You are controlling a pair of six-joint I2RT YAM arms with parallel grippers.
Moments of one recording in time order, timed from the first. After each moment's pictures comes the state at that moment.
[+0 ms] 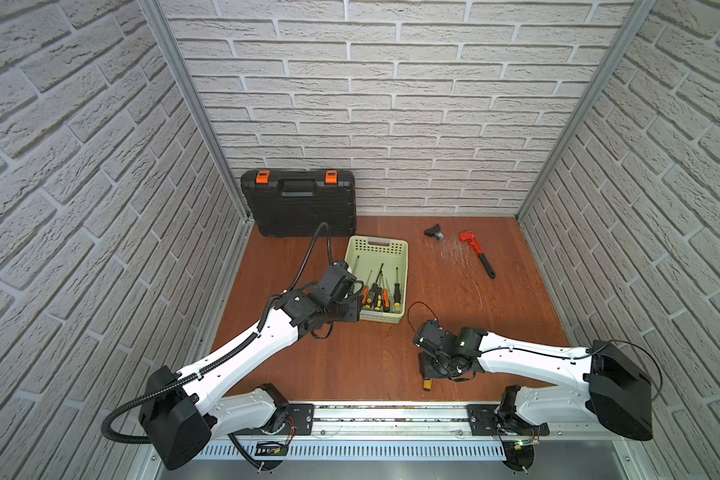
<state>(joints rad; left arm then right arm) -0.74 1.15 0.95 -0.72 -0.08 -0.59 0.96 1.32 0.66 -0.77 0.05 0.95</state>
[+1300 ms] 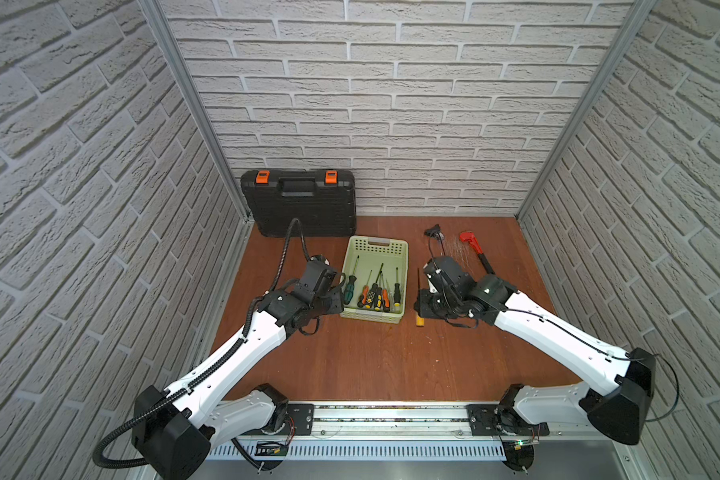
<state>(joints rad) -0.59 1.08 0.95 -0.75 -0.11 -0.59 0.71 1.39 1.29 -0.93 0.00 0.76</state>
